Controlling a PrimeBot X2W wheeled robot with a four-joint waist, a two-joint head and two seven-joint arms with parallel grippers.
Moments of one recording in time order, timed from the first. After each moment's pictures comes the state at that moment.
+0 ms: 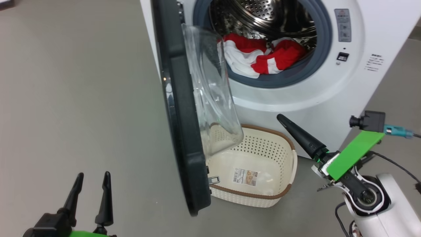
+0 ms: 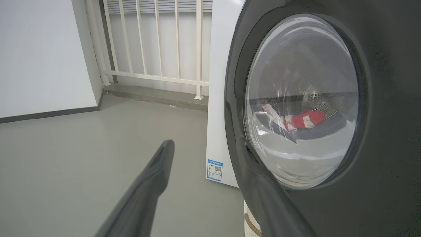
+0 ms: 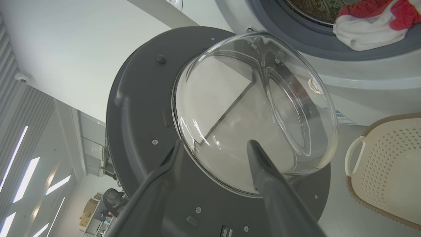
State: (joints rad) left arm -0.02 0.06 -0.01 0.14 -0.21 -0.13 -0.25; right arm -0.36 -0.22 0.19 0.14 1.39 0.13 0.41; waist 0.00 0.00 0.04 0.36
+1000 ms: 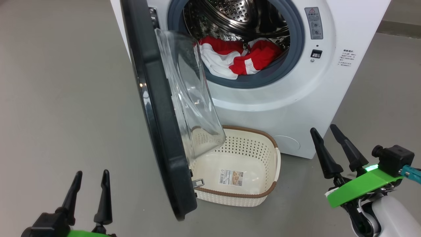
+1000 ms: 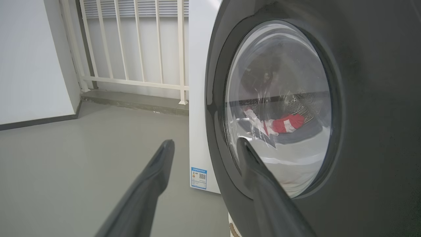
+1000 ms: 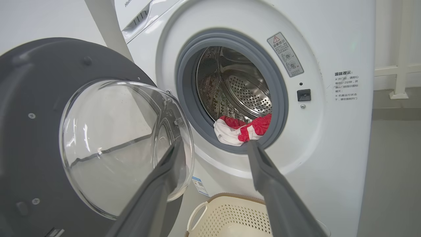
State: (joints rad) left arm -0.02 0.06 -0.01 0.13 -0.21 -0.13 -0.25; right arm -0.26 -0.33 0.27 0.25 0.71 0.13 -0.25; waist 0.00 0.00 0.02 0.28
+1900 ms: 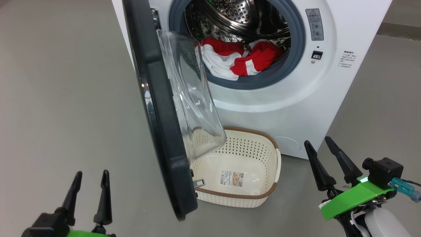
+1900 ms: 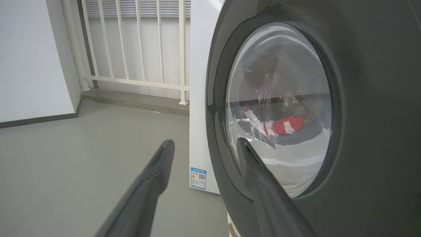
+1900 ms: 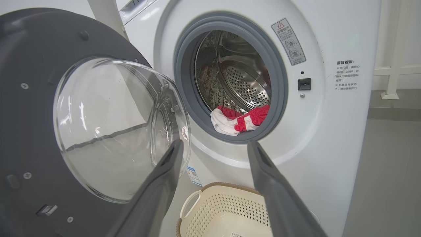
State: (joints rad) left arm -0.02 0.06 -0.01 0.13 -0.22 -0.13 -0.25; right arm -0.20 -0.26 0.21 0.25 0.56 0.13 -0.25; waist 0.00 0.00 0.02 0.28
